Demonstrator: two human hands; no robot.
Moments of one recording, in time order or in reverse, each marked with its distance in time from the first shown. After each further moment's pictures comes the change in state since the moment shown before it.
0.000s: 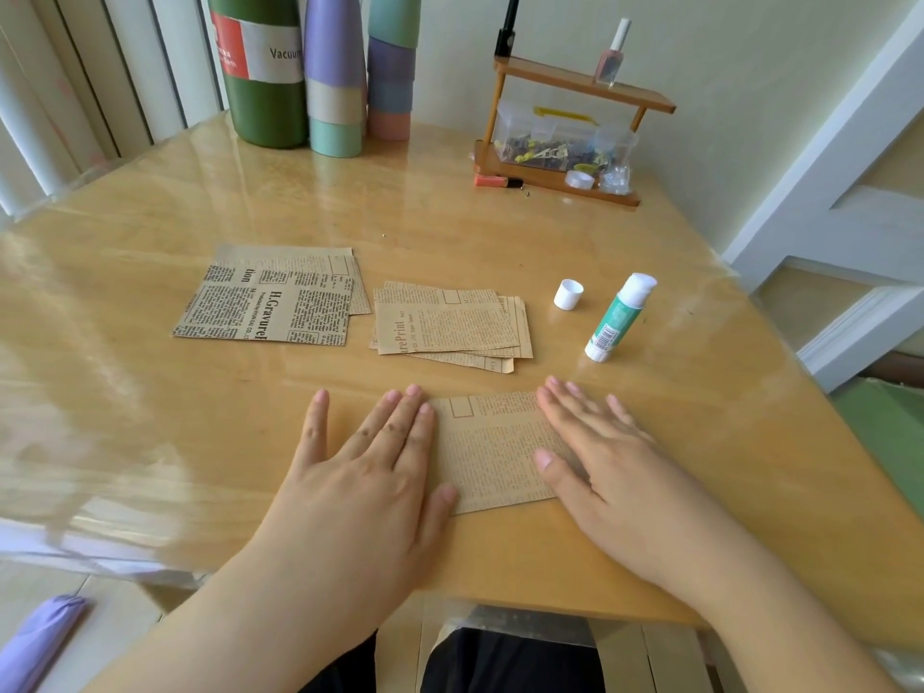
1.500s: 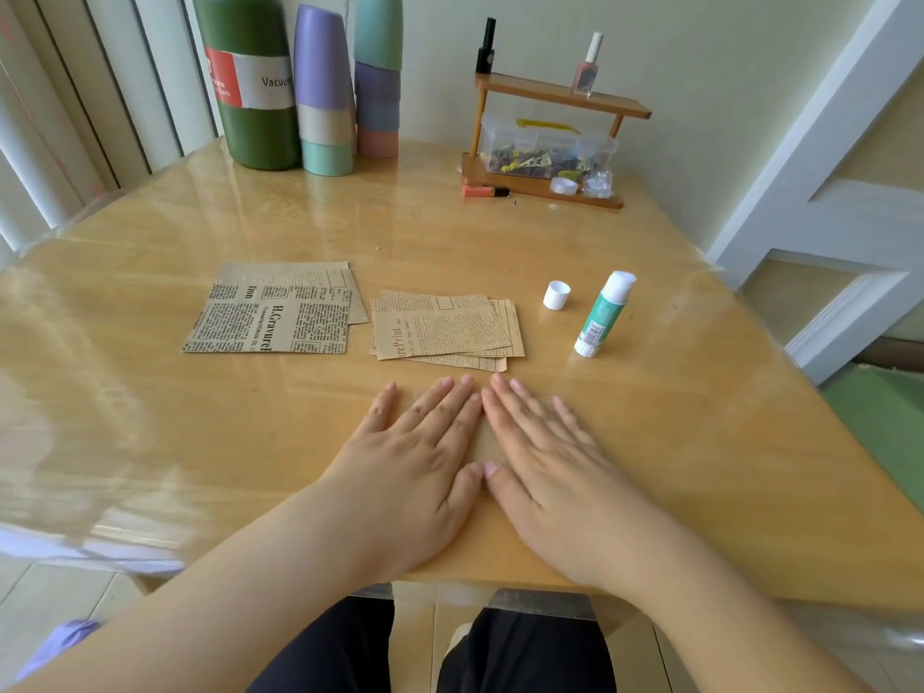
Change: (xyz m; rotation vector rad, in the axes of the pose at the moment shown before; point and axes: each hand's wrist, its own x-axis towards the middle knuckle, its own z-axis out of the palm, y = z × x) left_hand 0.027 0.007 -0.021 -0.136 -0.334 0.171; right_hand -0.002 -0.042 0.006 -0.029 -0.044 -0.048
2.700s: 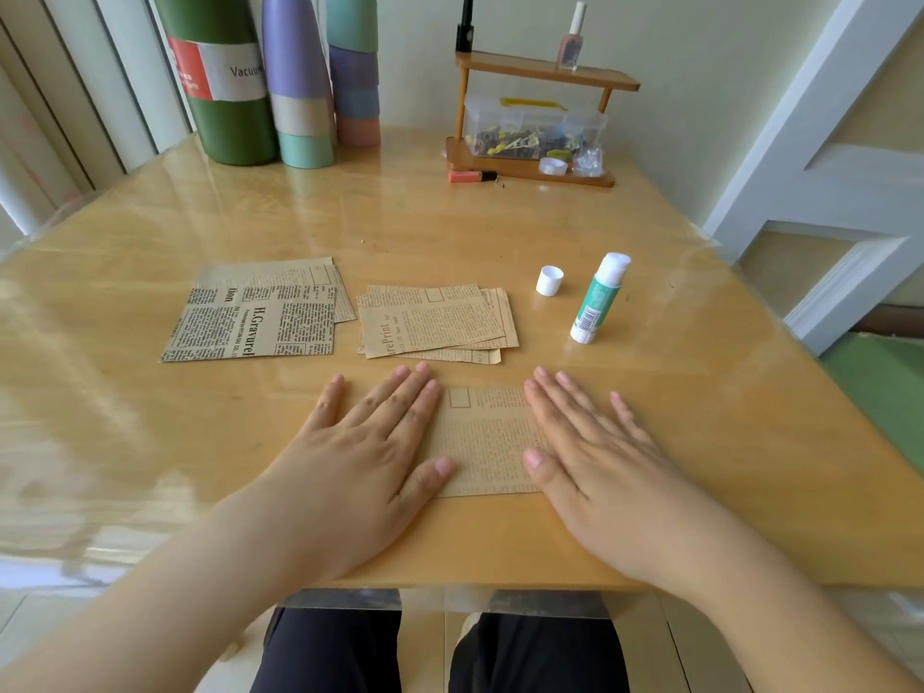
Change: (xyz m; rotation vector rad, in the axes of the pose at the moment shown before) left_hand -0.007 -0.024 -0.007 0.067 -0.070 -0.053; right_hand -0.016 0.024 -0.009 0.003 -0.084 0.149
